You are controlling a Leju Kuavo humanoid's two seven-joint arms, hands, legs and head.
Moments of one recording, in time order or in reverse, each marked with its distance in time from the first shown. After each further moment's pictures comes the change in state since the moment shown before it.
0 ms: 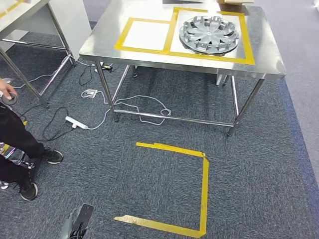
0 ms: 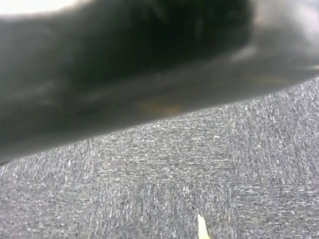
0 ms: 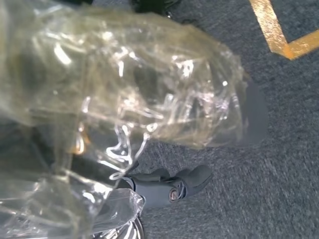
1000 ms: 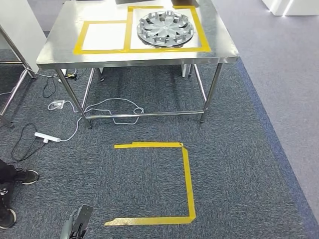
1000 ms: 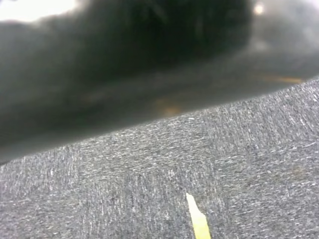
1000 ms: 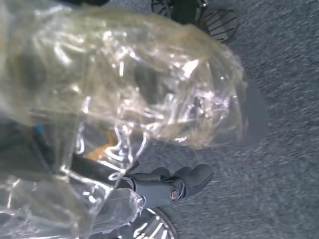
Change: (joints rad) left arm 0.007 0.002 0.007 0.003 -0.002 -0.018 0.010; right arm 0.011 0.003 0.049 0.027 0.106 0.040 0.034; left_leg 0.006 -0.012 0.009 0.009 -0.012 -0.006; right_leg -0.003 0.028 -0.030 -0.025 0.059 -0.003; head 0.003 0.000
